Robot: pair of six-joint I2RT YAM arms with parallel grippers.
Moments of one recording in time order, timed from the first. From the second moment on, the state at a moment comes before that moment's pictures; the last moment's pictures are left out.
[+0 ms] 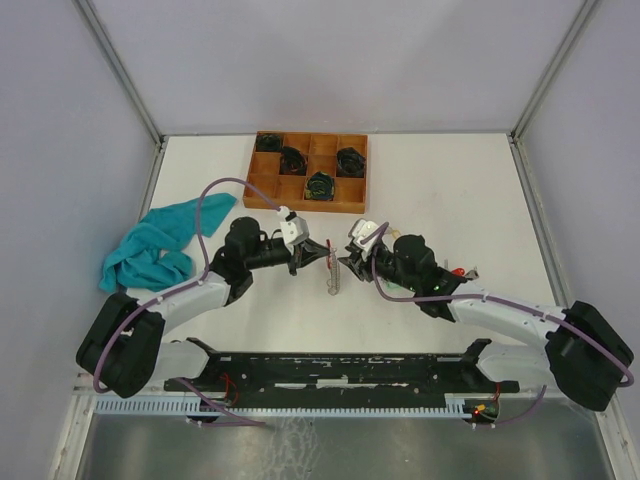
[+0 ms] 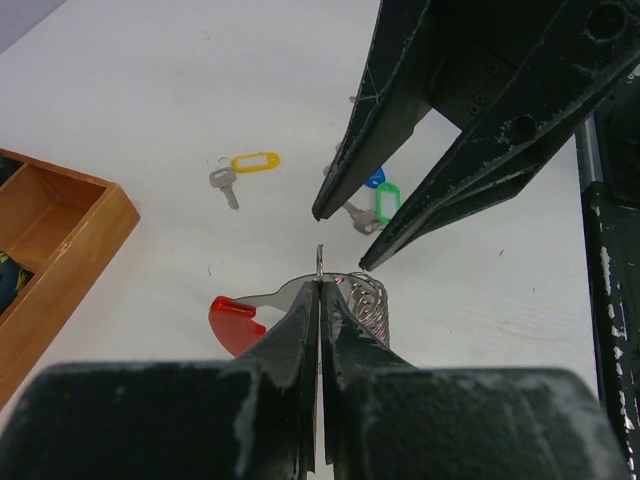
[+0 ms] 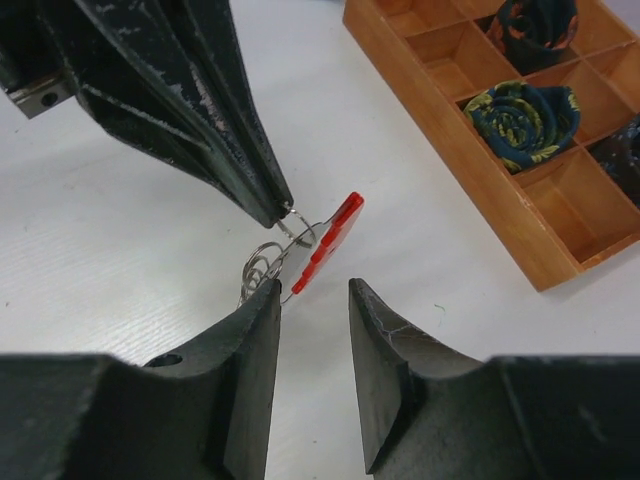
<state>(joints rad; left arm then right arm) -0.53 1.28 0.52 0.59 0.77 0.17 0.81 1.18 0.55 0.36 -0.16 -0.20</state>
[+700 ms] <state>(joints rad) -0.53 1.27 0.49 0.65 0.75 0.15 0.84 1.28 0.53 0.64 -0.08 -0.12</state>
